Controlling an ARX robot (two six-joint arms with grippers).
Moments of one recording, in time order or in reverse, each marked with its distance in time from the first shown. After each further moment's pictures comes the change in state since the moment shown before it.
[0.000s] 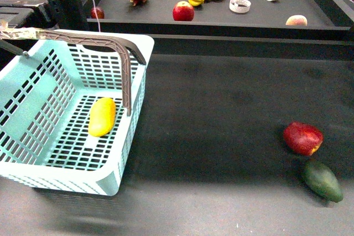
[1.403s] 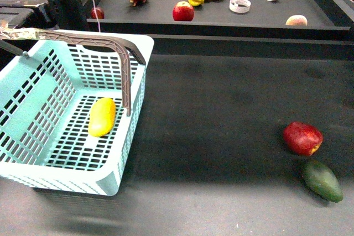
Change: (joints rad) left arm 0.206 -0.903 -0.329 -0.126 0.816 1.186; right arm 0.000 0.000 0.000 0.000 0.000 0.000
